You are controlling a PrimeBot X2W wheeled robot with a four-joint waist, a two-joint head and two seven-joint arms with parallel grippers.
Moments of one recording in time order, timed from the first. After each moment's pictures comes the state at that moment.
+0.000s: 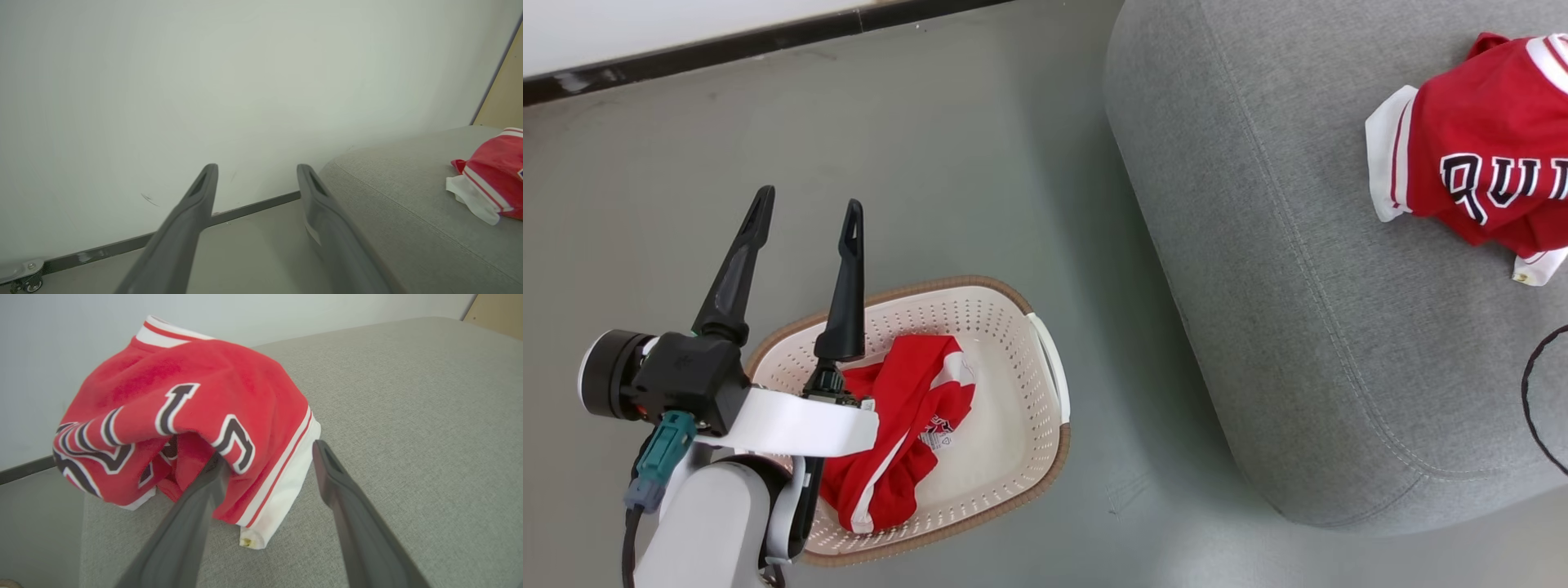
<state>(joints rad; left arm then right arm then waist) -0.33 0.21 -0.24 0.01 -0.21 0.05 -0.21 -0.57 -0.50 0.04 0.90 0.59 0.13 -0.25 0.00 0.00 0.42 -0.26</state>
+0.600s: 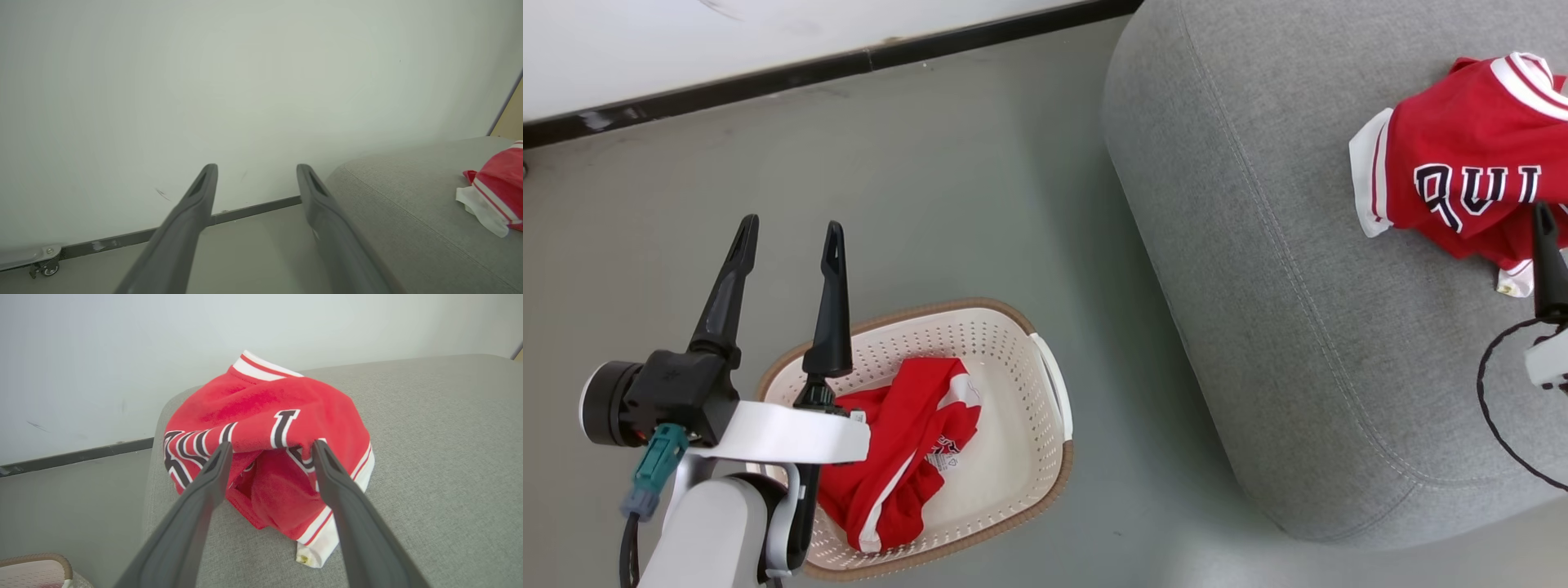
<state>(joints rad) -0.30 0.19 -0.21 0.06 -0.23 0.07 -0.23 -0.51 -0.49 0.12 0.74 0.54 0.13 -0.25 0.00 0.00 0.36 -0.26</state>
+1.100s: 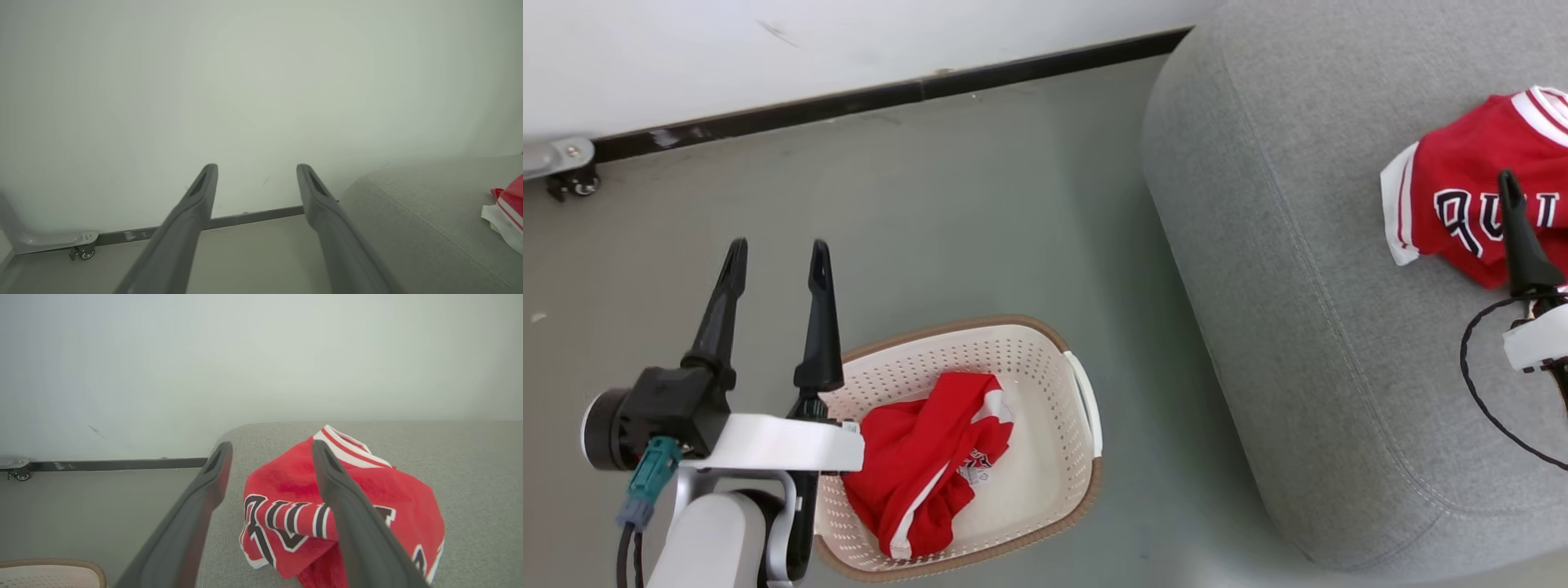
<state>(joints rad) -0.27 0.16 -0.17 0.08 -0.25 0.09 -0.25 -0.52 -0.50 0.17 0.61 0.48 0.13 -0.25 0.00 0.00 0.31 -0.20</state>
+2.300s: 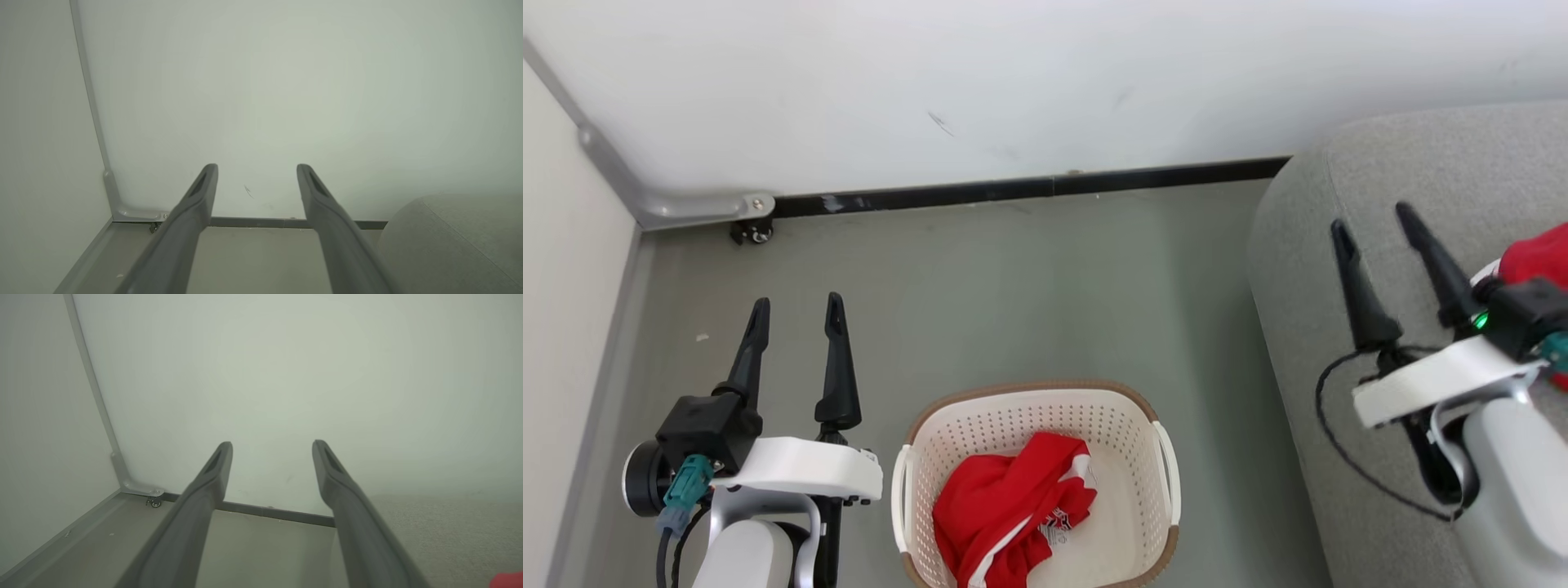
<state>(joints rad) -0.22 0.09 -0.15 0.20 -0.27 0.10 -0.25 -0.43 -0.30 0.20 0.45 0.35 0.13 -0.25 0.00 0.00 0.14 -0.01</state>
